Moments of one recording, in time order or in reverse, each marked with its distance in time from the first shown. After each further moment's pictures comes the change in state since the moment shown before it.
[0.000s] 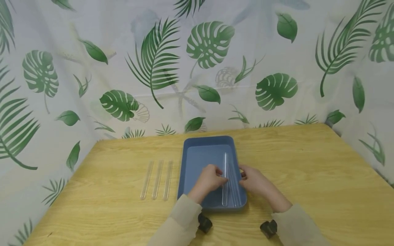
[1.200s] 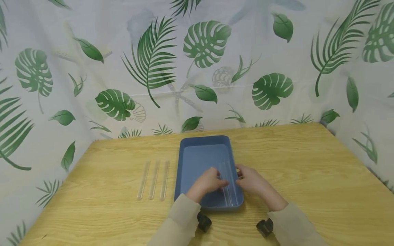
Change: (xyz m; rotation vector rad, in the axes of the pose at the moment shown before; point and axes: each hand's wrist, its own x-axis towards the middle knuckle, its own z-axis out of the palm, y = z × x) left_hand -0.003 0.003 0.005 0.076 -0.175 0.026; right_hand -0.003 -0.002 0.000 0.016 -0.021 0.025
